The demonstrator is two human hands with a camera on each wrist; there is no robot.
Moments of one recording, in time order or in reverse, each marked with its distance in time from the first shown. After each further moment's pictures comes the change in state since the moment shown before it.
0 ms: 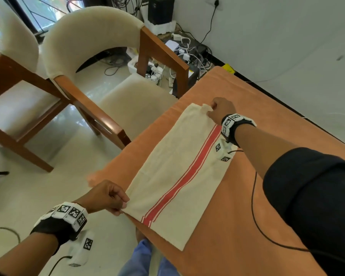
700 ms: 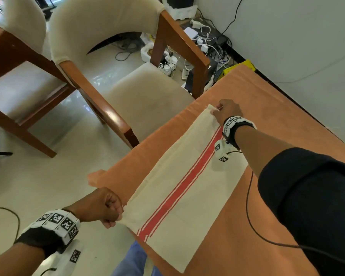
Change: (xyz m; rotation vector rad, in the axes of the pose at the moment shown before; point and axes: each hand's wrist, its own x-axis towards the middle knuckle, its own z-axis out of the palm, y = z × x) left_hand 0.004 -0.009 -0.018 0.051 -0.057 -0.106; right_hand 0.059 -0.024 0.055 -0.035 -0.008 0.074
